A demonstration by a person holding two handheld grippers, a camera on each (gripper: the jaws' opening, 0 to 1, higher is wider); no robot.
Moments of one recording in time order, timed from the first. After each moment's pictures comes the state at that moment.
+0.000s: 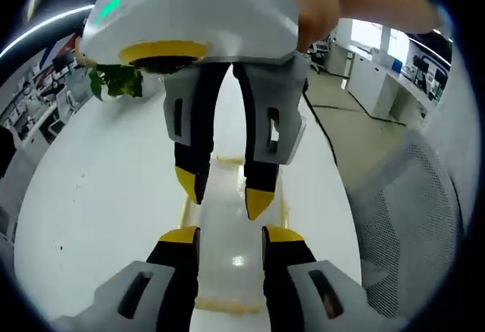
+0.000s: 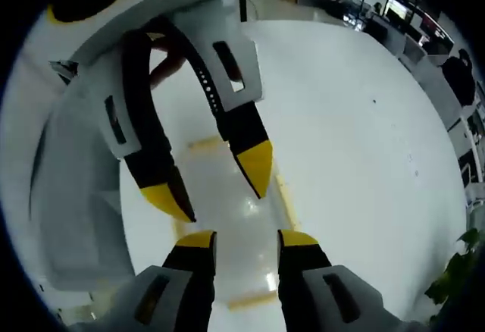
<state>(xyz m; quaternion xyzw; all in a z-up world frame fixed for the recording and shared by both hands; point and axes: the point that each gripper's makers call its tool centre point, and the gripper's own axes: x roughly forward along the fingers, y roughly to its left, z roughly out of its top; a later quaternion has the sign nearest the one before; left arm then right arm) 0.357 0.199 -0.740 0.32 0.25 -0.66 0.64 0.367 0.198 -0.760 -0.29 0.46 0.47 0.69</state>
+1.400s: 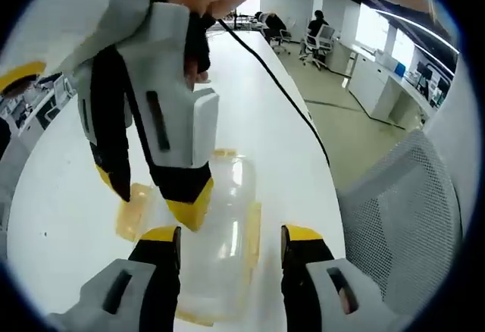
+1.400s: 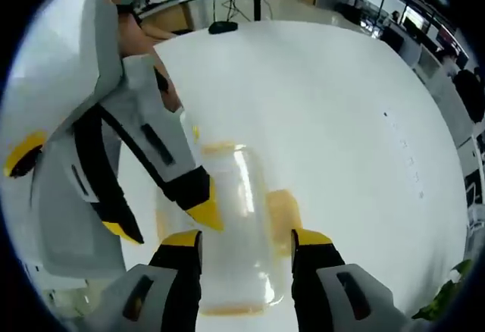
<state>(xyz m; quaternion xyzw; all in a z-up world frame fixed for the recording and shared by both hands) 0.321 0.195 -0.764 0.32 0.29 -0.64 0.64 0.390 0.205 -0.766 -0.31 0.46 0.51 0.66</state>
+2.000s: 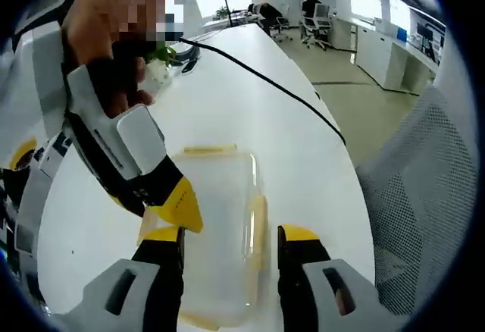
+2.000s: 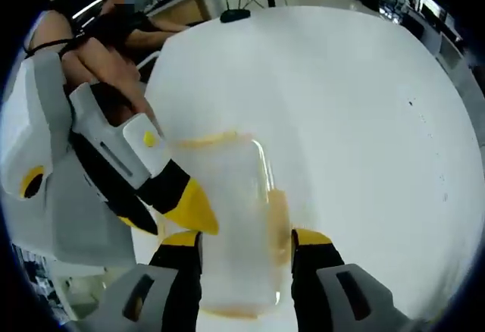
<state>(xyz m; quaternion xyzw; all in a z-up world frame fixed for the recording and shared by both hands) 0.322 0.194 -0.773 0.39 0.21 -0.61 0.66 0.385 0.205 -0.779 -0.29 0.50 0.56 0.59</state>
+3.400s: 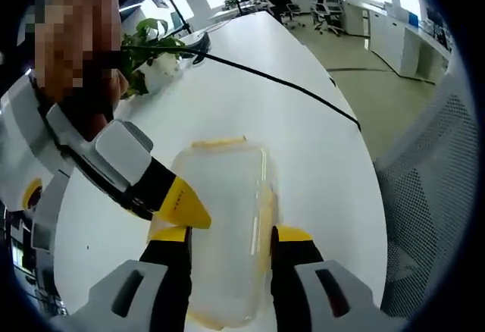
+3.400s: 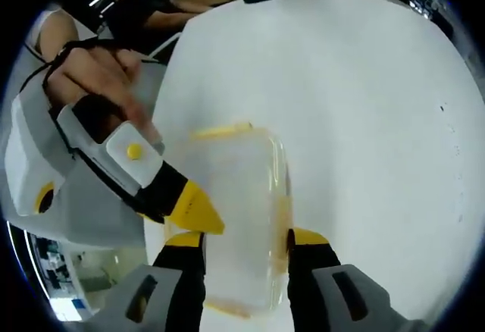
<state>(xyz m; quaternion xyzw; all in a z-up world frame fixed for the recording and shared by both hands) 0.328 0.193 -0.776 0.44 0.21 -0.56 0.68 0.381 0.209 -0.785 -0.30 0.54 0.59 0.52</state>
